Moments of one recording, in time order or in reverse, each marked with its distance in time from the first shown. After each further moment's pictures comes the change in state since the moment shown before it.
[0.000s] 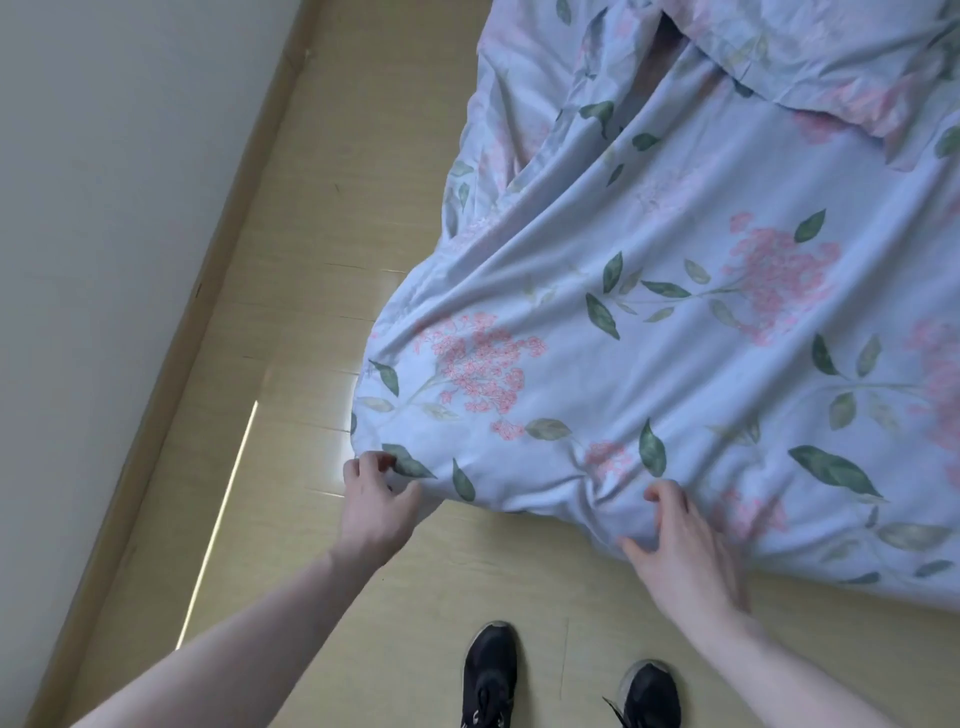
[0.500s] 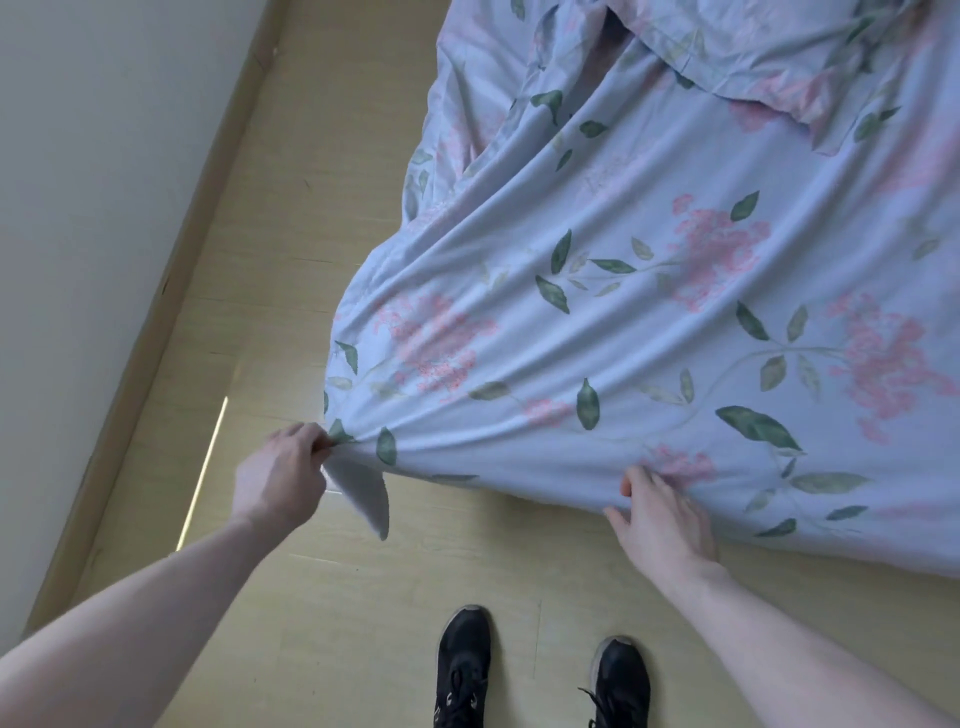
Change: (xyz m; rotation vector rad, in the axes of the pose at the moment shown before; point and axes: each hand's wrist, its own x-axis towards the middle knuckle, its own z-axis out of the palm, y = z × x) left_hand 0.014 -0.019 -0.048 0.625 0.255 0.409; right_hand 0.000 0.037 0.000 -0.179 -0.101 0.025
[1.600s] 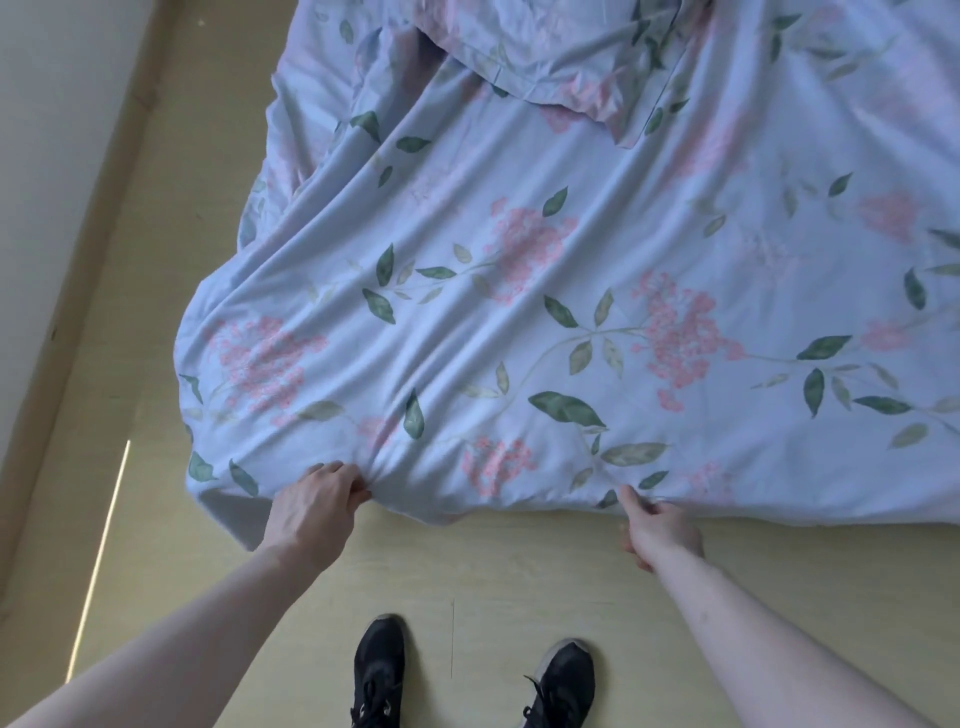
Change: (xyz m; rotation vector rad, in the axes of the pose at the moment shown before) left_hand -0.057 0.236 0.030 0.092 -0.196 0.207; right_hand -0.001 0.215 0.000 0.958 -0.055 0.767
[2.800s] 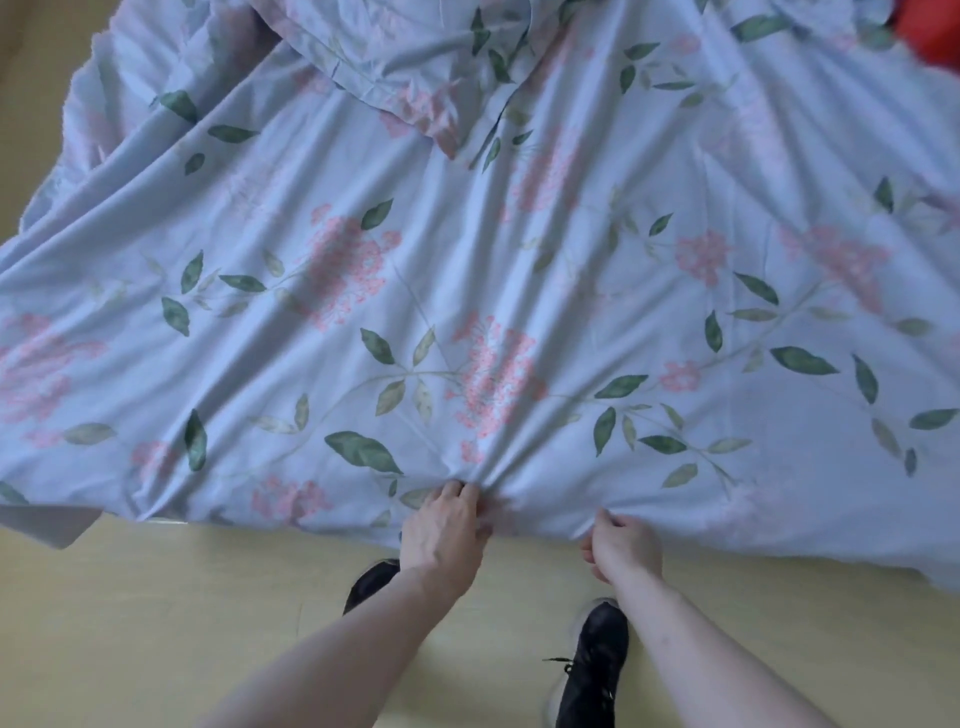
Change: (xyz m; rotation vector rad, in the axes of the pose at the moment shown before) left_hand 0.007 0.409 0.061 -0.226 -0.169 0.101; right_hand 0.136 0.033 -0.193 -0.072 0.010 0.023
